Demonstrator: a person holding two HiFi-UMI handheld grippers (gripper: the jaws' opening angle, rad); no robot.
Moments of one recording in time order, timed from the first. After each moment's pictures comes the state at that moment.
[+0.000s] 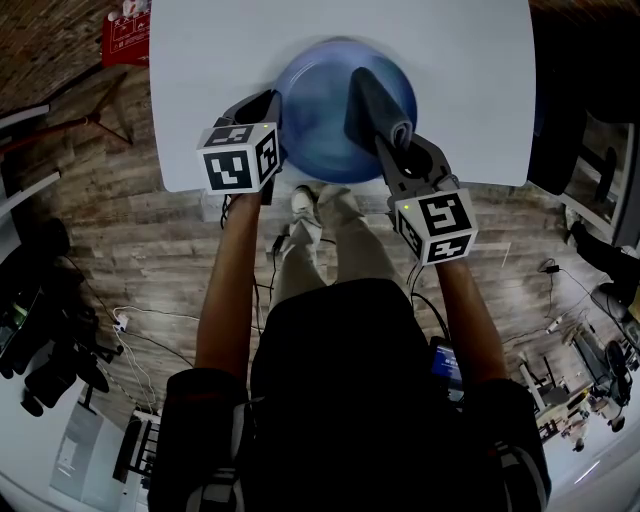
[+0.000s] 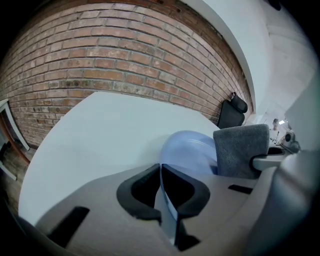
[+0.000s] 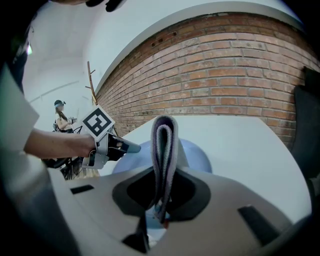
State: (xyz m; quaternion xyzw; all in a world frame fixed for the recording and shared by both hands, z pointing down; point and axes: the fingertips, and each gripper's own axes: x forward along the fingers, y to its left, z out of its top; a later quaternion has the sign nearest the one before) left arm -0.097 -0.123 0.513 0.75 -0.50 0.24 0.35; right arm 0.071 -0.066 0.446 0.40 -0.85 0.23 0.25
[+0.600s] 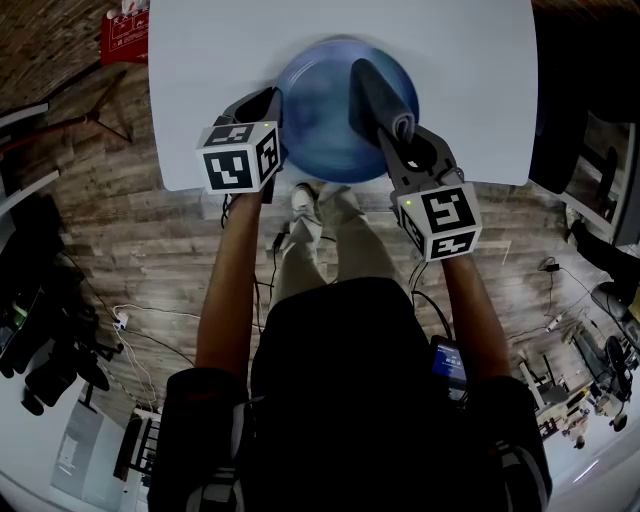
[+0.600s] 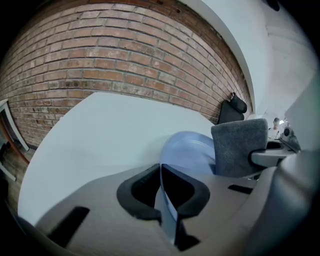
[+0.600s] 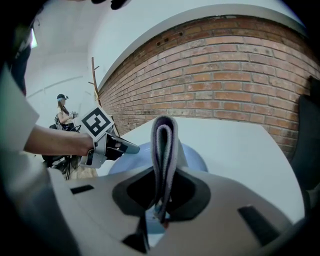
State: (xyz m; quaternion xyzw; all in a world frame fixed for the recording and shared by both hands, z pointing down) left arm -0.097 -0.125 0.512 0.75 -0.50 0.23 0.35; right arm 0.068 -0.077 0.440 0.39 -0.86 0.20 0.26
